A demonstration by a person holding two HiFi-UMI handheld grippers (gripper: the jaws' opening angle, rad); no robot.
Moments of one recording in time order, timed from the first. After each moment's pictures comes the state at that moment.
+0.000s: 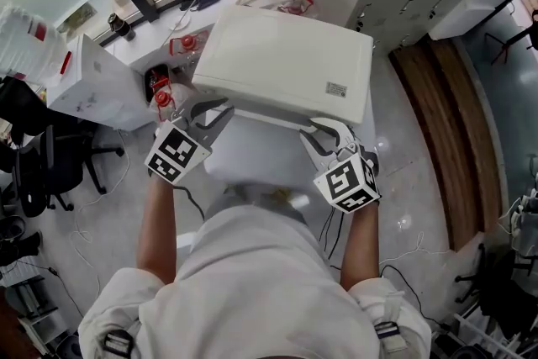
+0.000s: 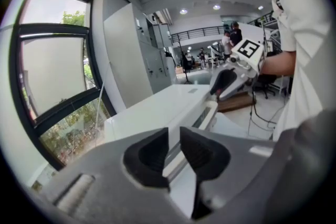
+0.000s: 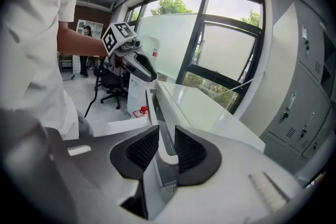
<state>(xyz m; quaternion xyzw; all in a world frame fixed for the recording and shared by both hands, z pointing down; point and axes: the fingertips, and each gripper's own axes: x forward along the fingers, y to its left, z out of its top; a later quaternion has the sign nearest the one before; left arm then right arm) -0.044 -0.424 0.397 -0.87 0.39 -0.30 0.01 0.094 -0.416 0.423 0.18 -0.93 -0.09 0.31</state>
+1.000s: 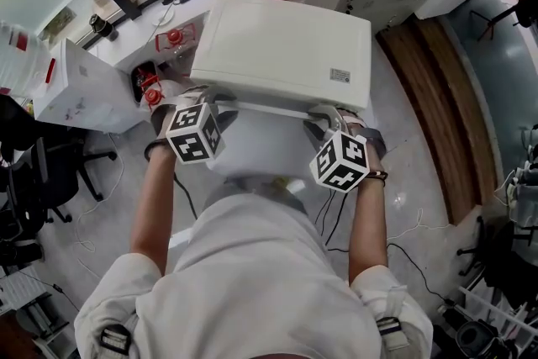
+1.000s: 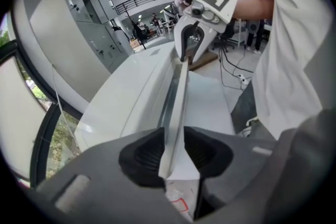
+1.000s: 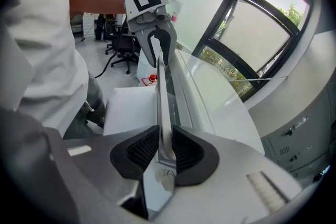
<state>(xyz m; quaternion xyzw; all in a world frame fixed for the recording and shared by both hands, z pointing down) -0.052 -0.415 0.477 -0.83 0.17 -0.52 0.07 0.083 -0.416 0.473 0.13 -0.85 -0.13 0.50</state>
